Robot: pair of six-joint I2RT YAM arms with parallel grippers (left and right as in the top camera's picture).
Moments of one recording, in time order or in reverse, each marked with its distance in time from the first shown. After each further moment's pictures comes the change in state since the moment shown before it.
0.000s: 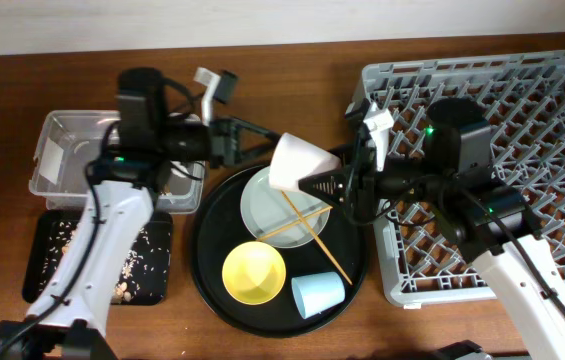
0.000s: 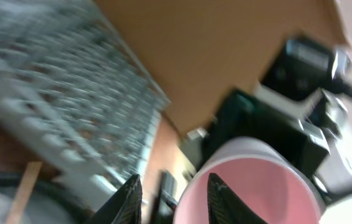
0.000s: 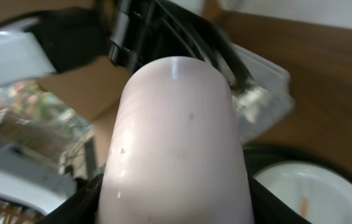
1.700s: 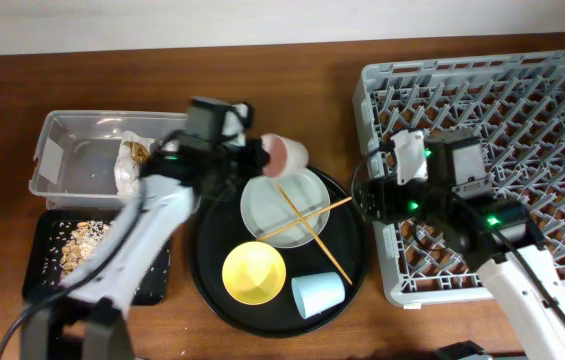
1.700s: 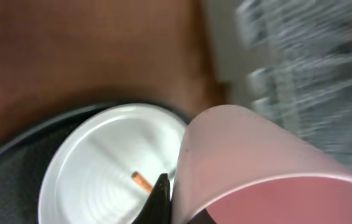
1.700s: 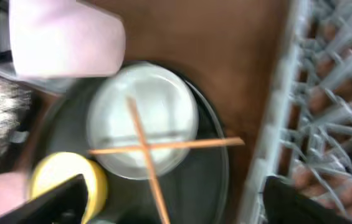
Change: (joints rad) left arm -0.150 0.064 -0.011 -0.308 -0.842 0.043; right arm -0.053 -0.051 -0.079 -0.277 0.605 -0.006
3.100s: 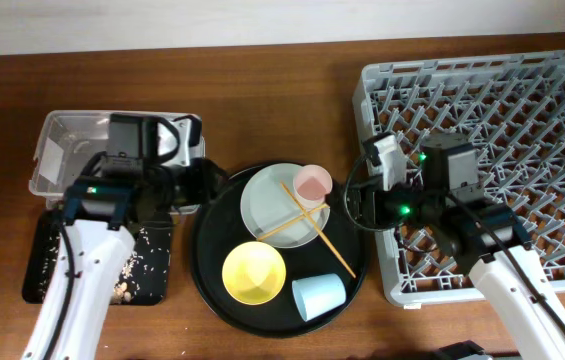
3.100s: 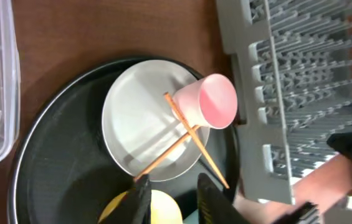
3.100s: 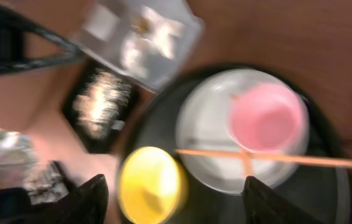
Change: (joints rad) left arm 0.130 -0.265 0.001 -0.387 -0.014 0.145; right arm 0.000 0.004 -0.121 0.166 -0.316 0.048
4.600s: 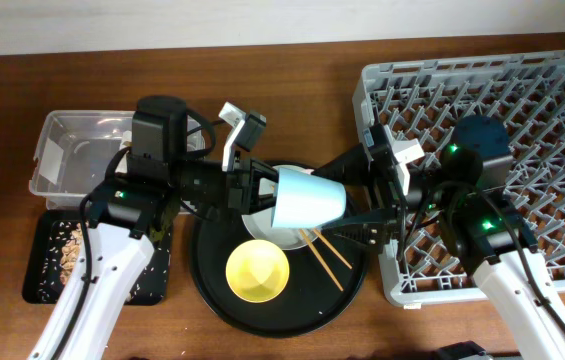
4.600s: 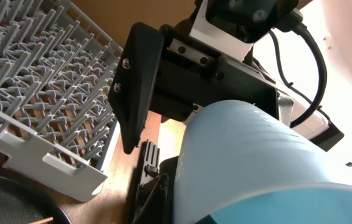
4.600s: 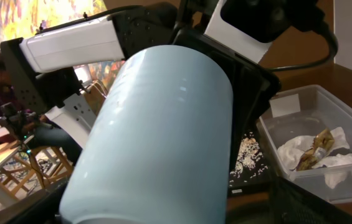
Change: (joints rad) left arm -0.140 -0.006 -0.002 0.373 0.866 0.071; right arm -0.033 -0.013 -0.005 0.580 -0.808 -0.024
